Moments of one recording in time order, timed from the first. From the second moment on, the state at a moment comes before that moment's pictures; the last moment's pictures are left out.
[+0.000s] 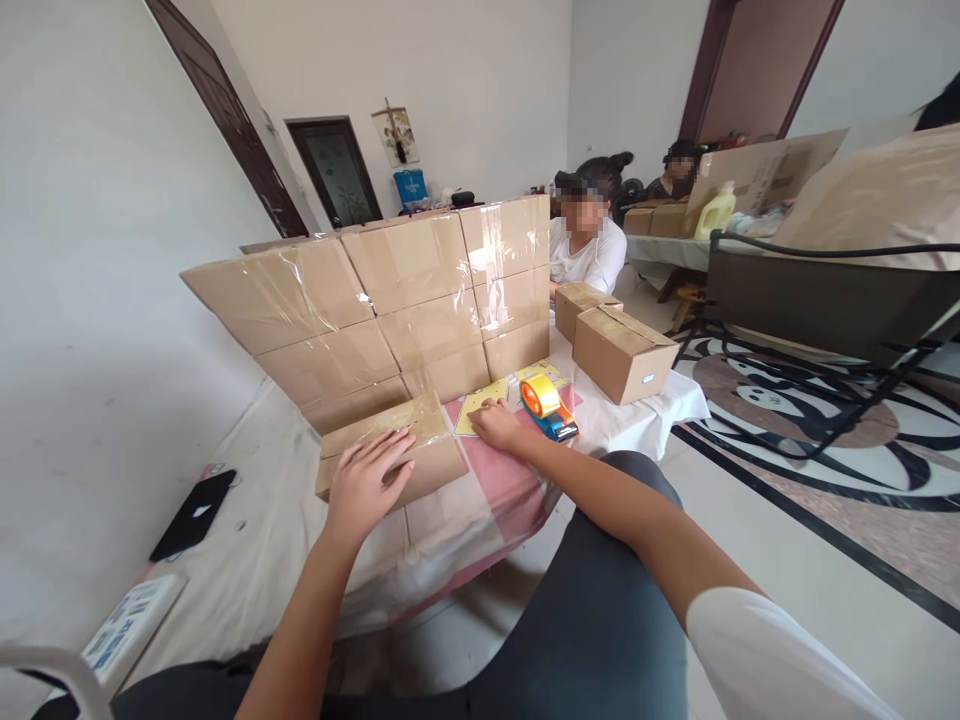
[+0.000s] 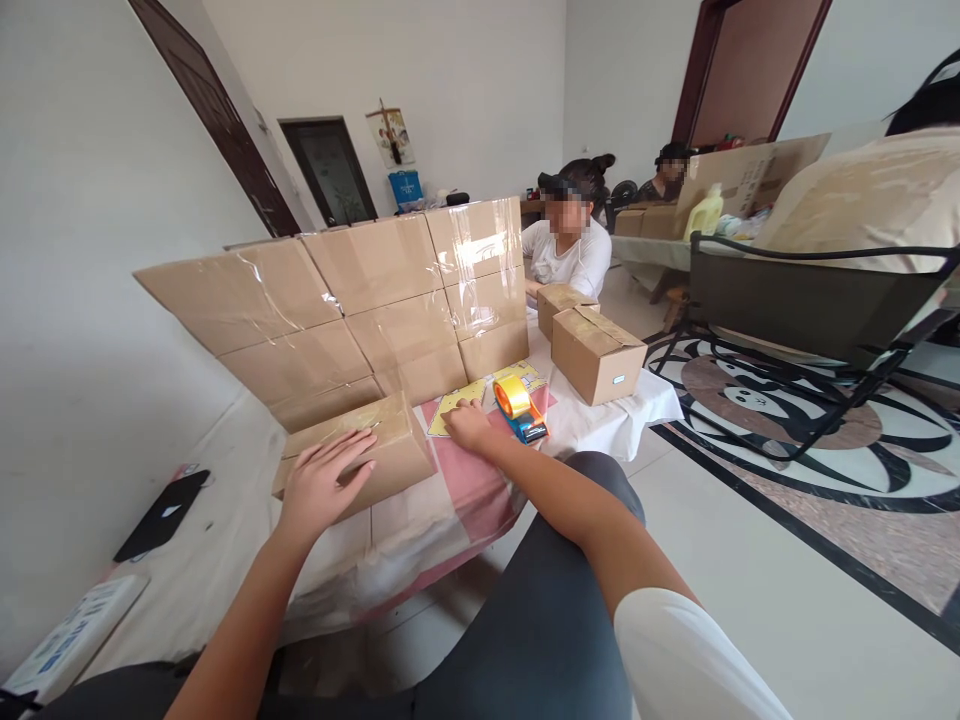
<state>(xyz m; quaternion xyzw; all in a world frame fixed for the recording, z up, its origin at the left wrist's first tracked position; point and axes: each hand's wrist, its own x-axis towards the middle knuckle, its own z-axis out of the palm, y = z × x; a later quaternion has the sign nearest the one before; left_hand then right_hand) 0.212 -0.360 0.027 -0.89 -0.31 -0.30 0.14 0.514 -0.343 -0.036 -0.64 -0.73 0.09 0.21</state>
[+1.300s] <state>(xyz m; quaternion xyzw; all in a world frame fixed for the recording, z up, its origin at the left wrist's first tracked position) 0.215 -0.360 0.030 -0.89 -0.27 -0.32 0.15 0.455 -0.365 -0.025 -0.57 -0.60 0.21 0.52</state>
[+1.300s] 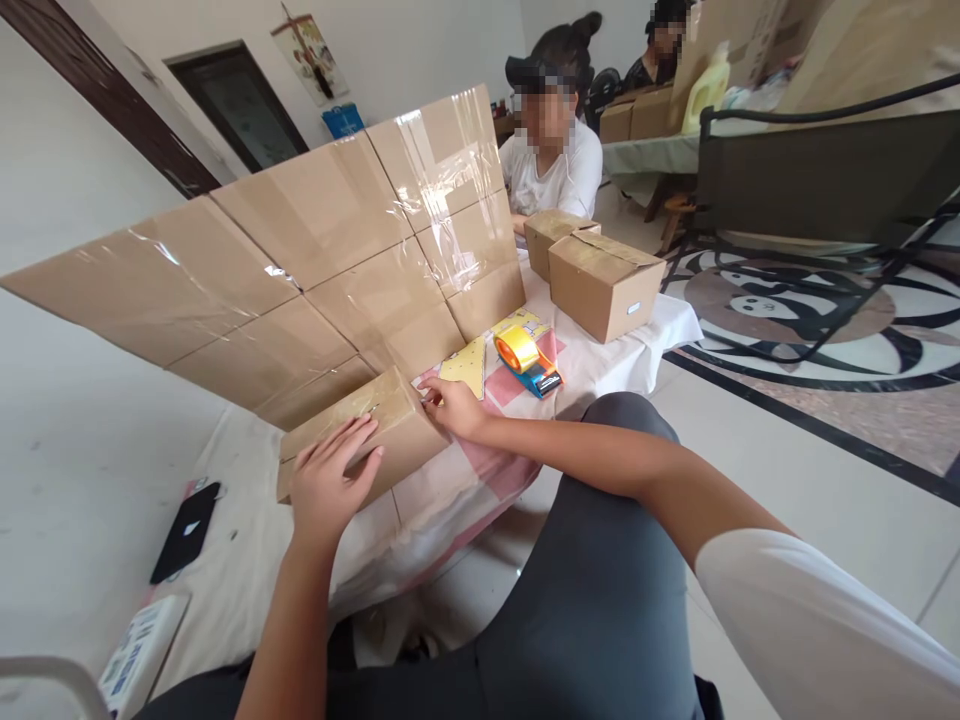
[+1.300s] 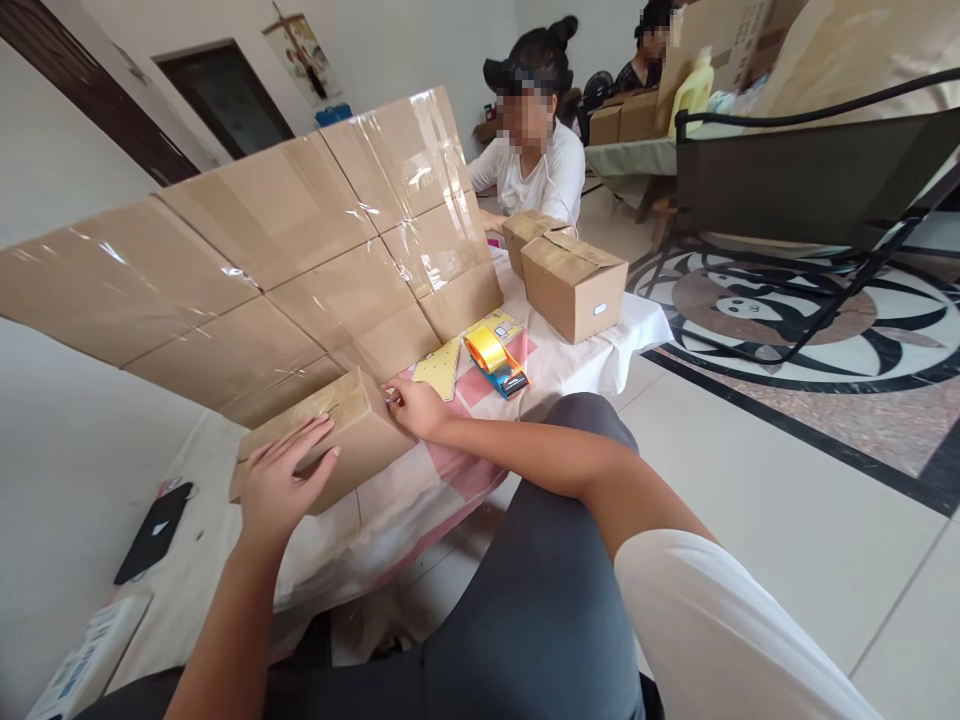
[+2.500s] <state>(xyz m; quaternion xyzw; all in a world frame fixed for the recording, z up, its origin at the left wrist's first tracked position) 0.216 -0.360 0.030 -0.88 -0.29 -0.35 0.13 0.434 -0.387 -0.031 -0.50 -0.42 0.44 0.62</state>
